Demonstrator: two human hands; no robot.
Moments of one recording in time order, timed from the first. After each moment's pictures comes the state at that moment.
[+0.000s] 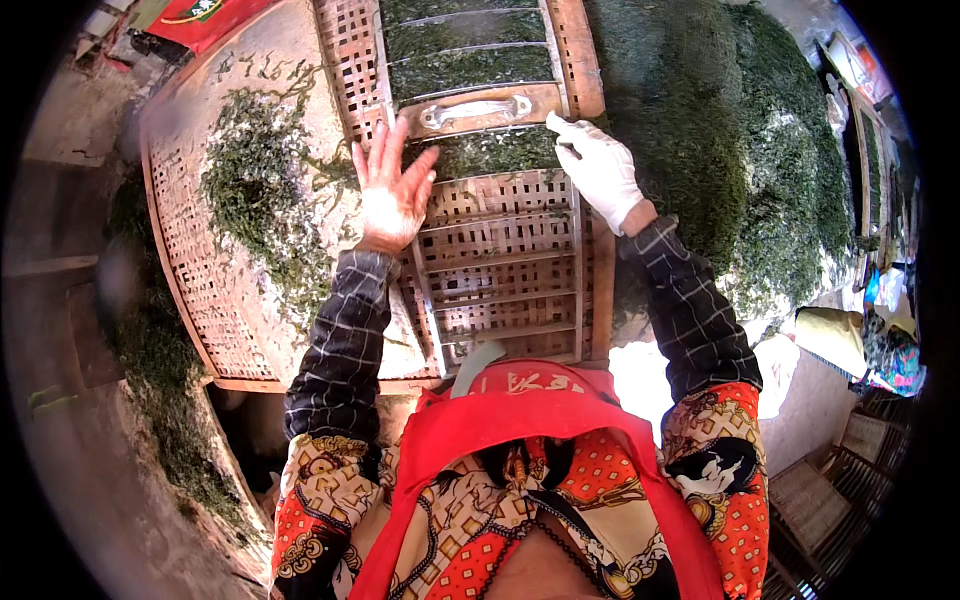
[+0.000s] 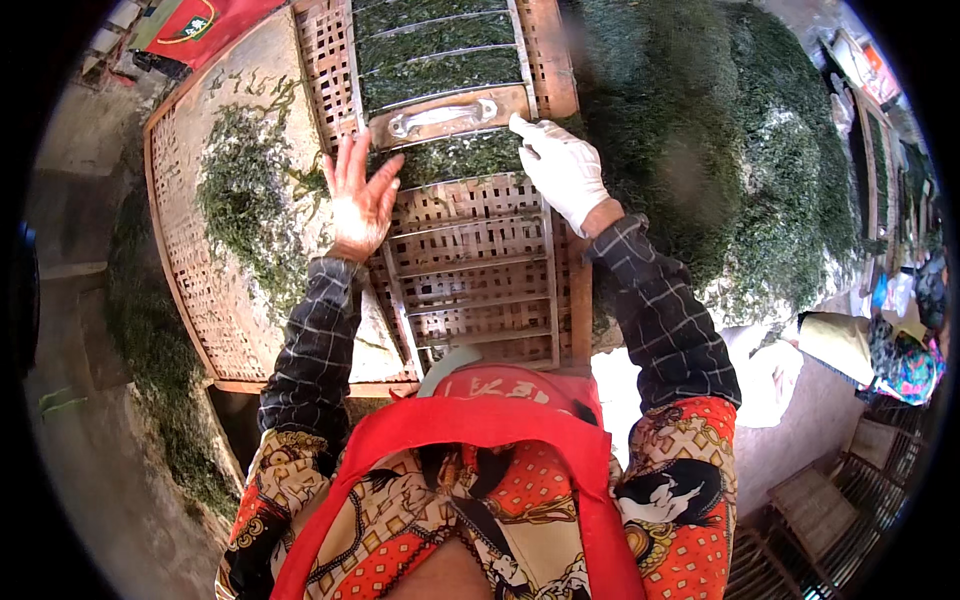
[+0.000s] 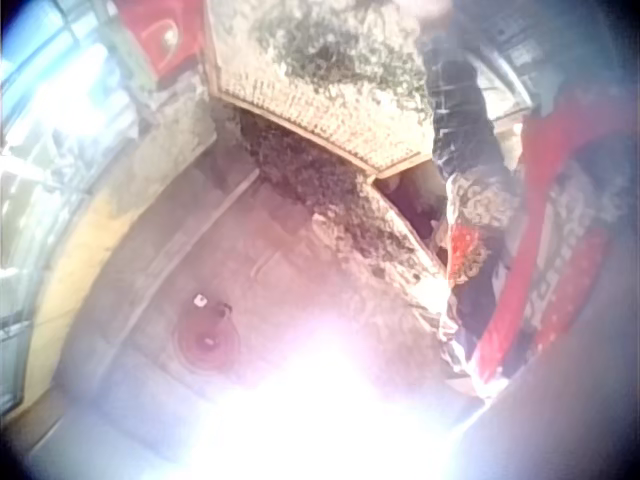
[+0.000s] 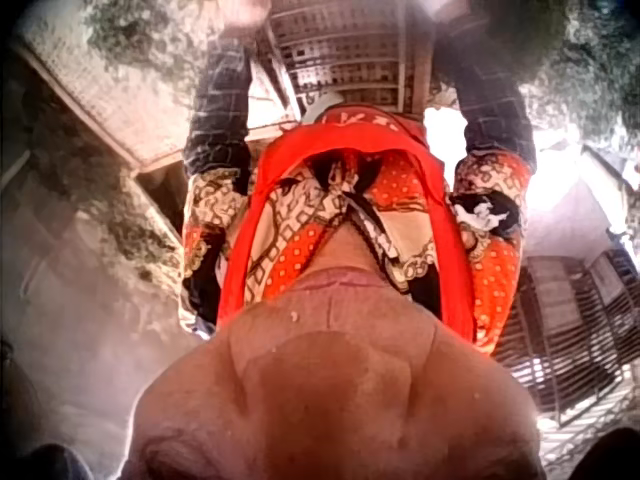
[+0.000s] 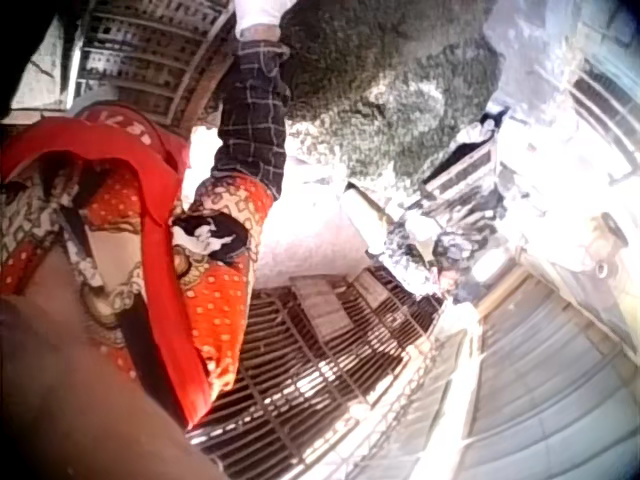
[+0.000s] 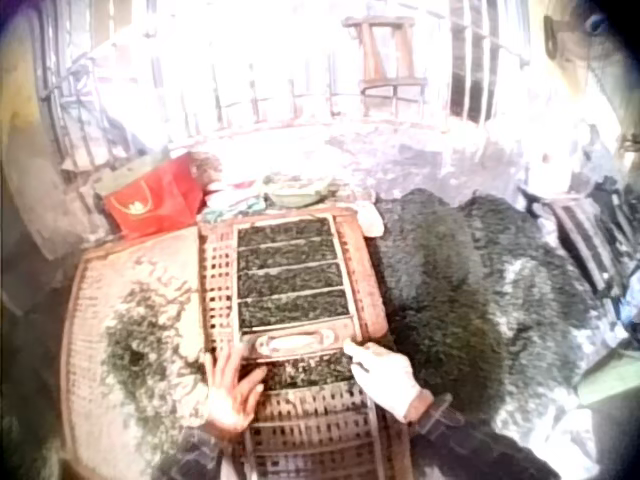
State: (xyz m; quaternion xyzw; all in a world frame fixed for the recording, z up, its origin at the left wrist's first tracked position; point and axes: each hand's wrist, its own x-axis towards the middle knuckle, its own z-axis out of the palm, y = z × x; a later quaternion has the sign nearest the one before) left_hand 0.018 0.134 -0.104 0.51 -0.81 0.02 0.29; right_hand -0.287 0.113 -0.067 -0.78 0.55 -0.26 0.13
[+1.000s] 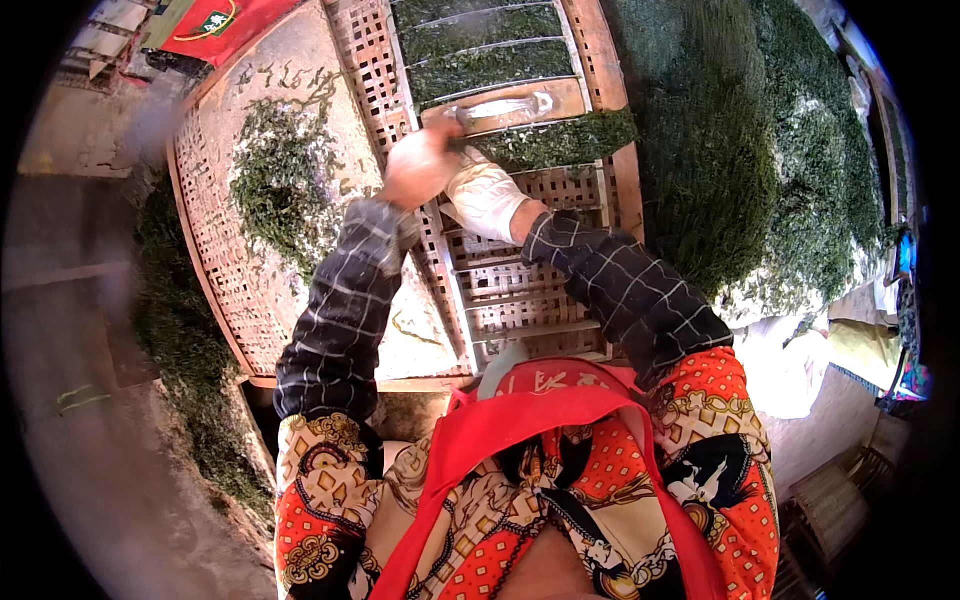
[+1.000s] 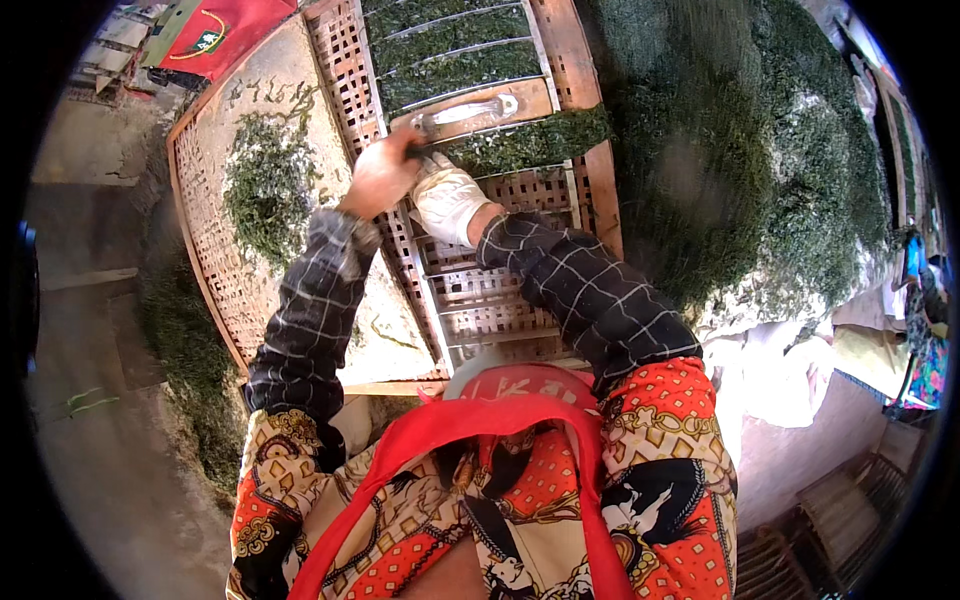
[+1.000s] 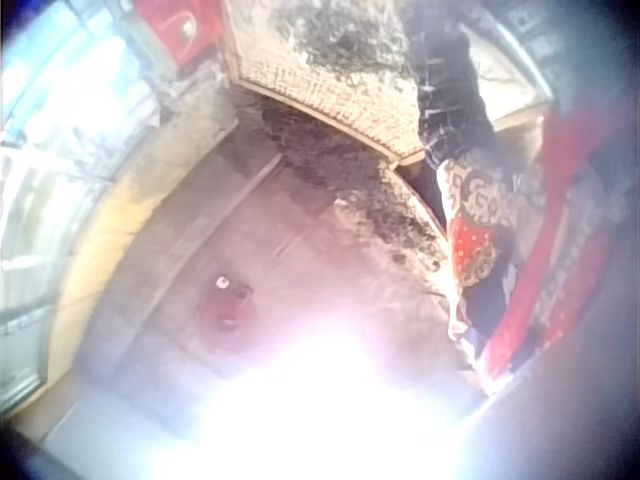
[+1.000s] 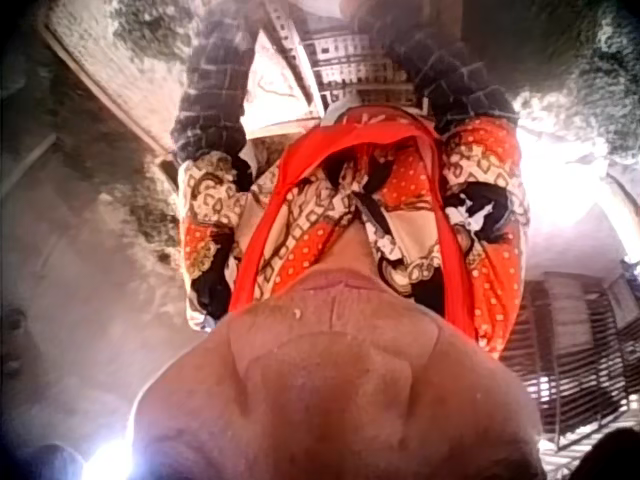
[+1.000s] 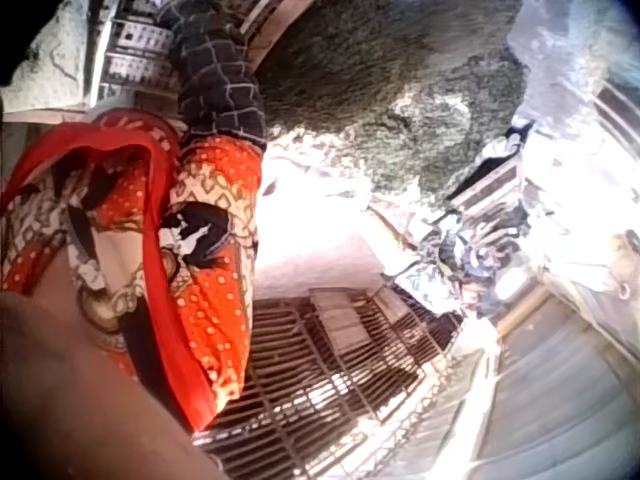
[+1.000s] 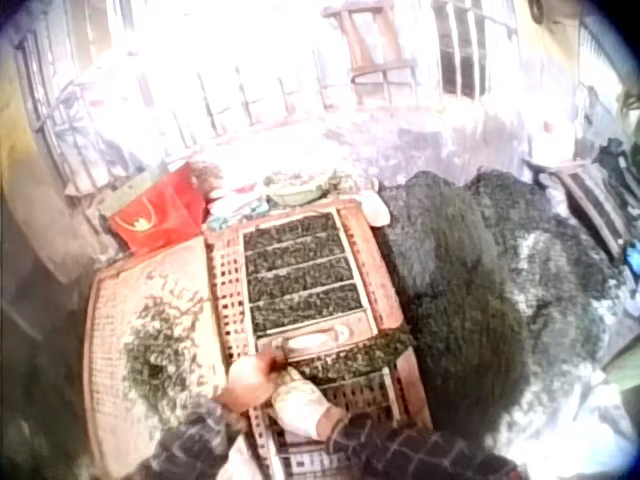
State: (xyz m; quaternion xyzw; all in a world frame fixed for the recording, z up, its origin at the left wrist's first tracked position) left_hand 0.013 0.088 -0.060 0.55 -0.78 -0.22 0.20; right_hand -0.130 0.115 -0.117 -0.93 0.36 -0.11 0.06
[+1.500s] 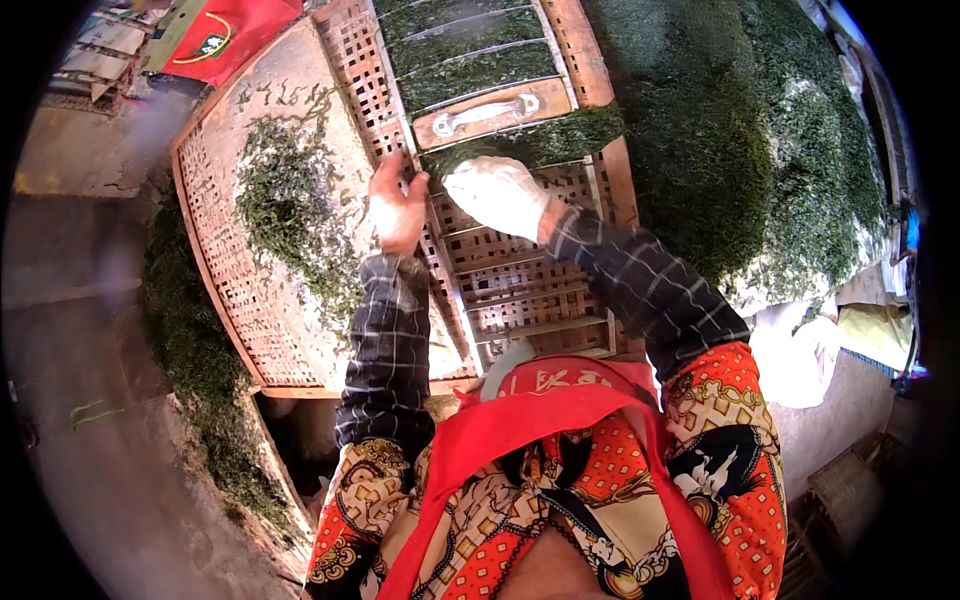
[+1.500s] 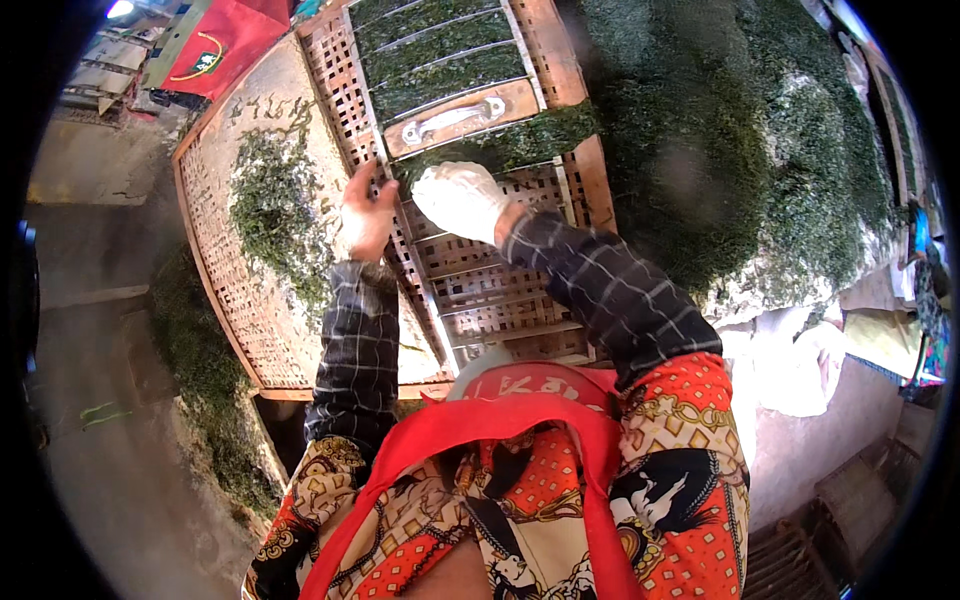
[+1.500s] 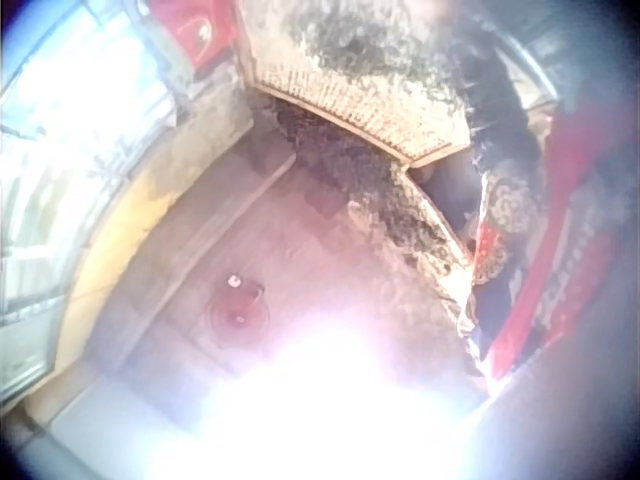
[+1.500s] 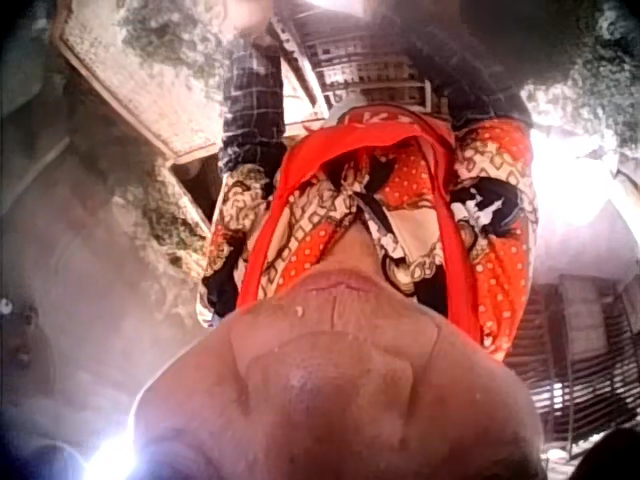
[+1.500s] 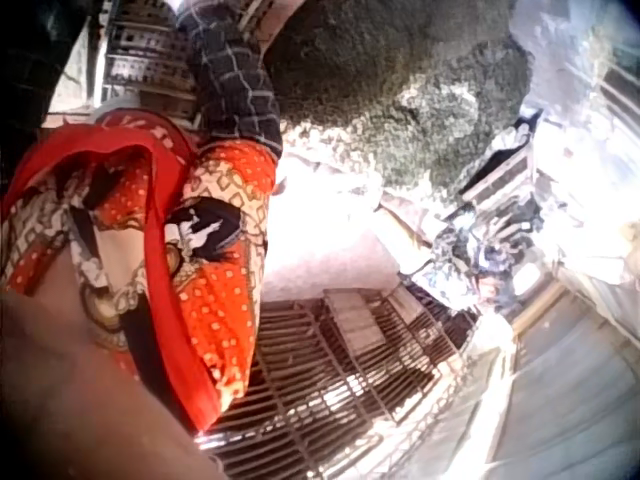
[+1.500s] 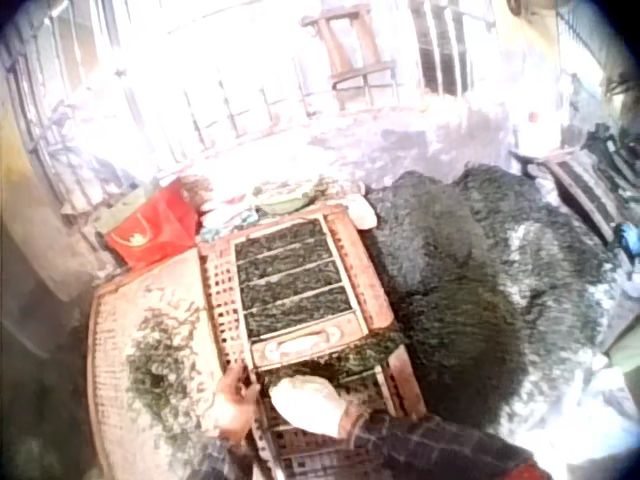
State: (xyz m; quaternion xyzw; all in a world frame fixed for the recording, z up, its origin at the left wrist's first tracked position) left_hand 0.036 0.125 -0.120 0.66 -0.63 -0.17 0.37; right_hand -0.164 0.120 -0.098 -0.87 0.37 -0.27 0.17
